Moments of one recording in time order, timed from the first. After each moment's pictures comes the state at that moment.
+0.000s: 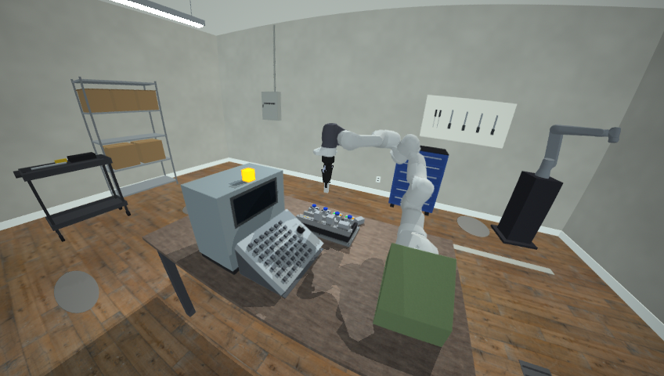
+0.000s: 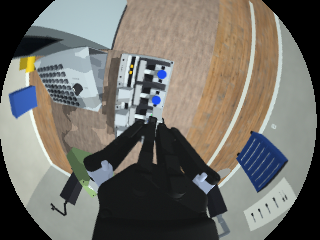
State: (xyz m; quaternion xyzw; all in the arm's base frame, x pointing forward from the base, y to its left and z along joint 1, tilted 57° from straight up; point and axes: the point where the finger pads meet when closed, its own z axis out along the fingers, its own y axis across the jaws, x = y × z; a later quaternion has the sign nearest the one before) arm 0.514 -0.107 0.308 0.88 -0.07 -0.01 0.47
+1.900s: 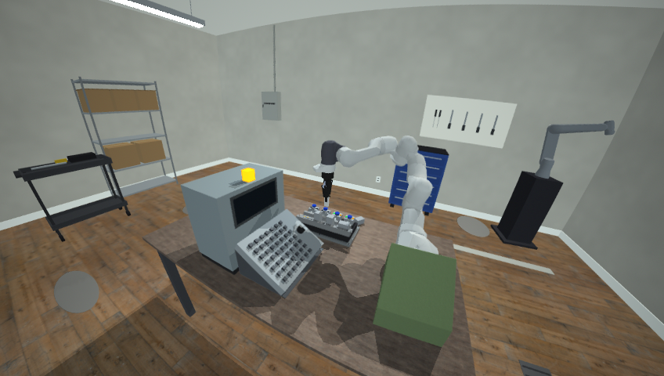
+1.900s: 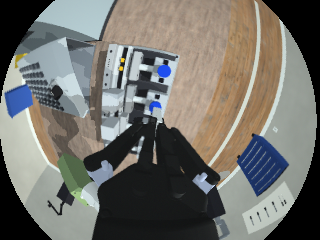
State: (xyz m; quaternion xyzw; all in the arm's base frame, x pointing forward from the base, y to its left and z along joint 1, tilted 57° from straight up) arm 0.500 -0.190 0.256 0.88 -0.06 -0.02 0.48
